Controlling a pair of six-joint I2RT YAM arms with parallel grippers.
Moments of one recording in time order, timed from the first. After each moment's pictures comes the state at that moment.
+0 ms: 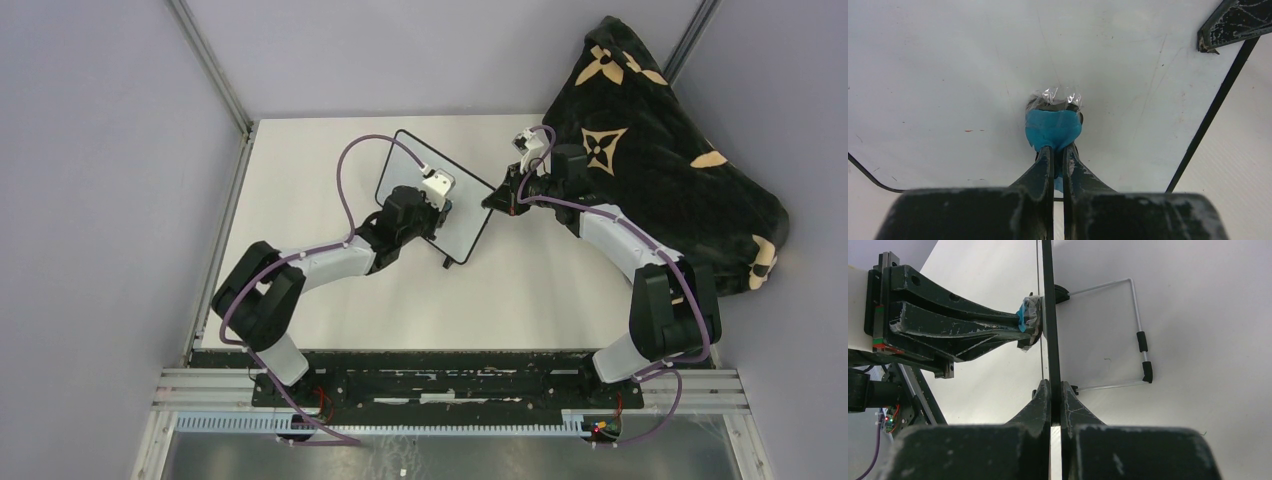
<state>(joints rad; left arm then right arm) -0.71 1.66 0.94 0.33 -0.04 0.04 0.23 1.54 1.03 -0.04 -0.70 0.14</state>
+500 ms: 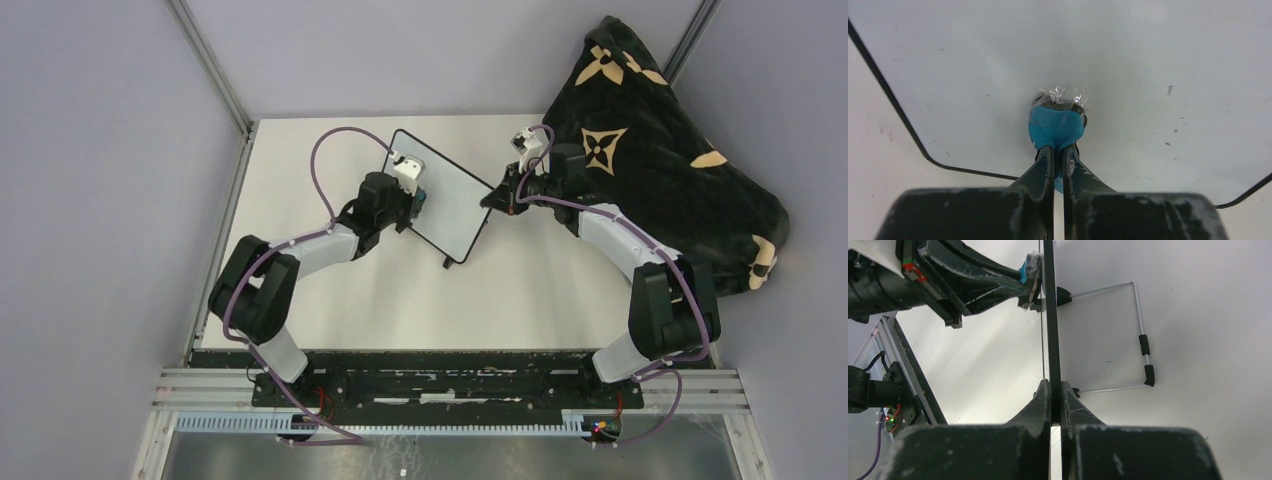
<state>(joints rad) -0.54 1.67 0.94 0.31 0.04 0.04 0.24 1.55 1.03 -0.03 -0.70 0.14</state>
